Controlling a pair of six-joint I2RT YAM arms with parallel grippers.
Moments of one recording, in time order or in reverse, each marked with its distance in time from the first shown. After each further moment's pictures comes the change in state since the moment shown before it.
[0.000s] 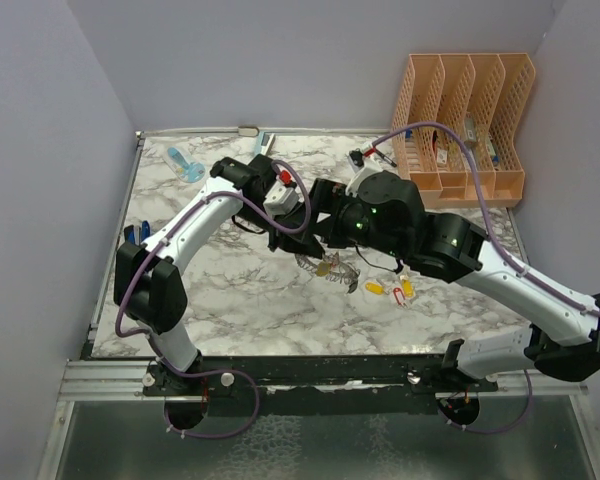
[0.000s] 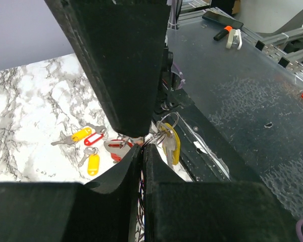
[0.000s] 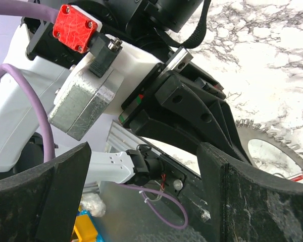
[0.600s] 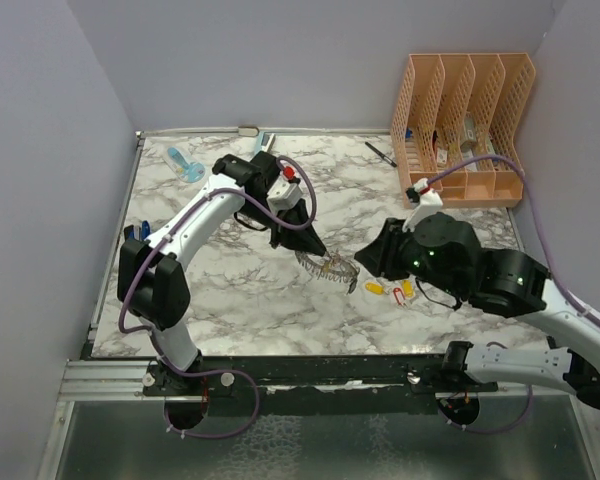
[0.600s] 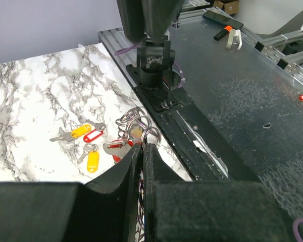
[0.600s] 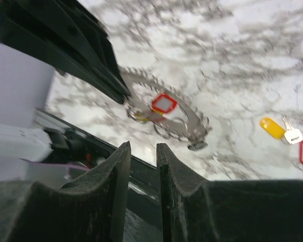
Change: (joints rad) left arm 0.002 0.016 0.019 0.008 -0.008 -0.042; right arm 0.000 -0.333 -0.234 -0.208 0.168 -0.139
